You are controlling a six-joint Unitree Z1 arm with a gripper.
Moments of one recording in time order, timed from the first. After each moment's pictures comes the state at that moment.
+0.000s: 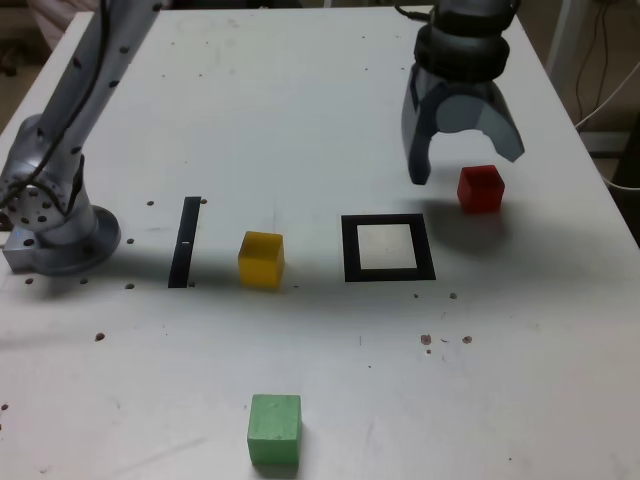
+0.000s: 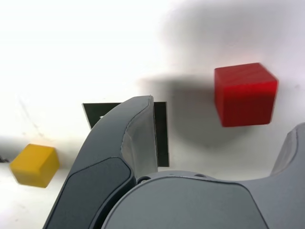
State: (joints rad) arm 0.10 2.24 -1.99 1.40 0.02 0.12
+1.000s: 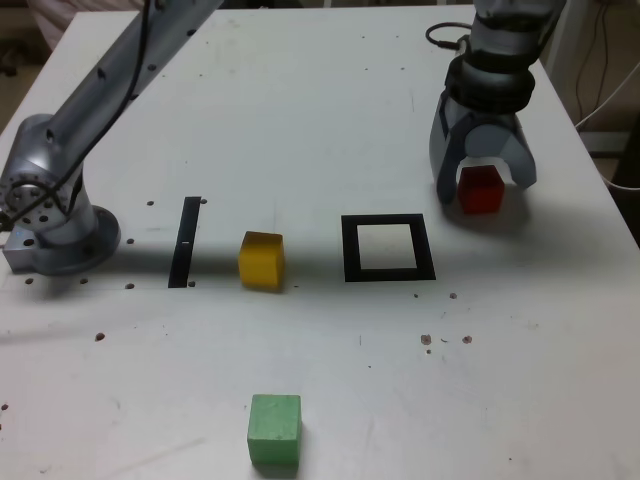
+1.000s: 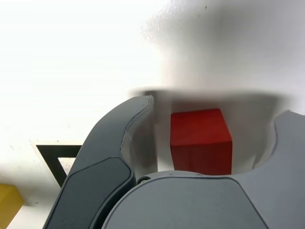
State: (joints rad) arm 0.12 2.39 -2.10 1.36 0.04 0.15
